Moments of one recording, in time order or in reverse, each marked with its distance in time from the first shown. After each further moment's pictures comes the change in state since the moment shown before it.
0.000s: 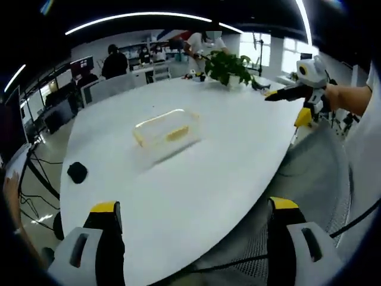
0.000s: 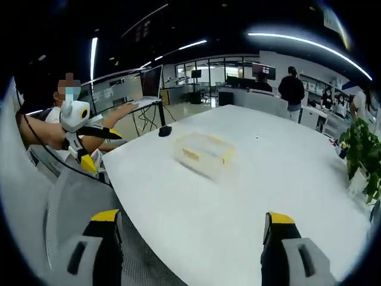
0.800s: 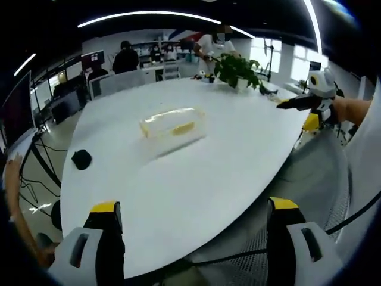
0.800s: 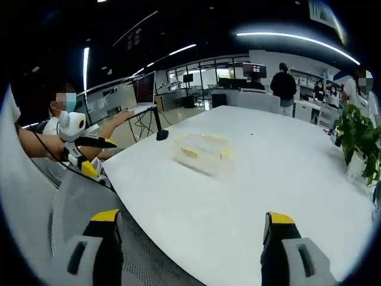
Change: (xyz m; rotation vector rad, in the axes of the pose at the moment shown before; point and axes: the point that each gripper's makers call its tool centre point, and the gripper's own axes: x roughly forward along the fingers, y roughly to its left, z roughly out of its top) left arm -0.007 0.005 -0.014 -0.051 -0.001 0.030; right arm -0.008 0.005 -0.007 0.075 -0.036 -0.016
